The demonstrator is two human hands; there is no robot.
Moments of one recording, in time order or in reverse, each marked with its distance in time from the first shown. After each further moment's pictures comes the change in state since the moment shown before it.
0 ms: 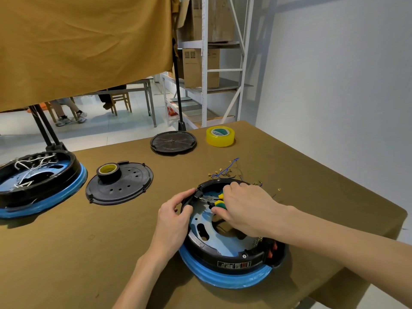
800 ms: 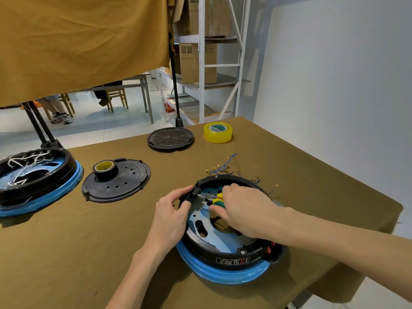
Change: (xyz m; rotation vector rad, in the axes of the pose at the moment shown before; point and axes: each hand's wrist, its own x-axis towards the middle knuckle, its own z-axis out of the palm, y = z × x) left_hand 0.002 0.006 -0.004 0.135 -0.017 0.037; right_hand -0.007 -0.008 0.001 0.118 -0.089 0.125
